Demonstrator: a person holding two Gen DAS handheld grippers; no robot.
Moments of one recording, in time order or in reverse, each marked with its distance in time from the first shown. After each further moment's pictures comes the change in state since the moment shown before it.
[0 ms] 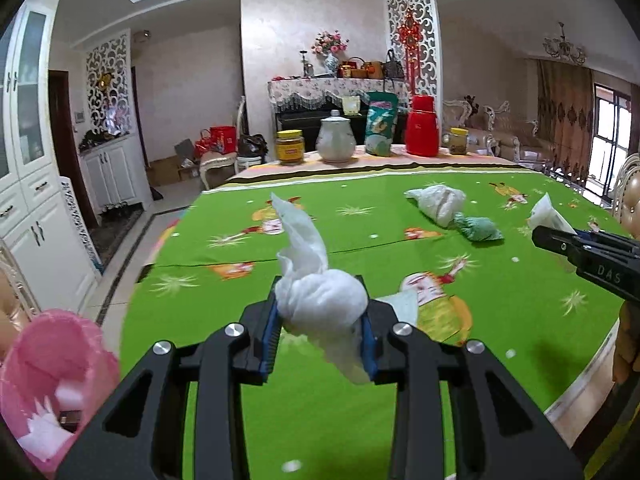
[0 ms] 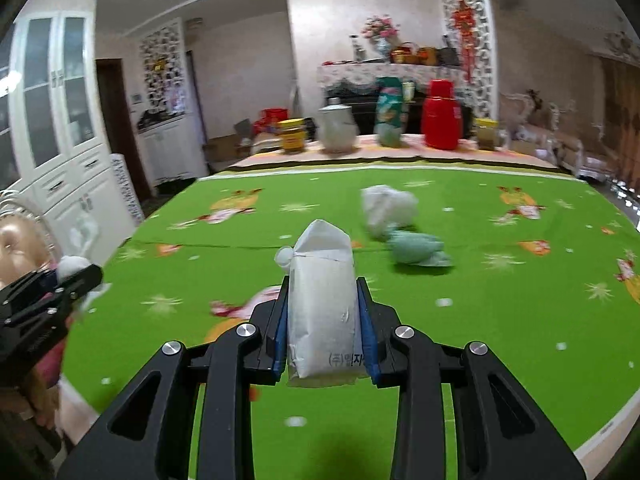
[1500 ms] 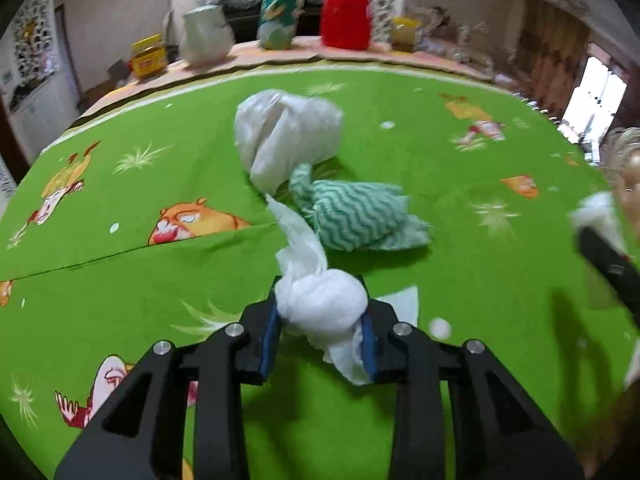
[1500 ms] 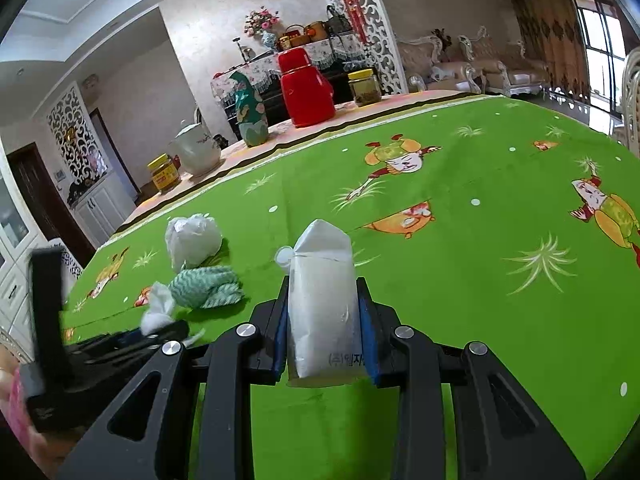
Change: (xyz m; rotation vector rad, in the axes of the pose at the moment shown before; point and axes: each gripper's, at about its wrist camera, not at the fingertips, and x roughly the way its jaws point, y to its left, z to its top) left arm 0.227 -0.232 0.053 0.022 0.381 -0.212; right arm 0.047 -0.225 -0.002 0.349 0.012 -0.173
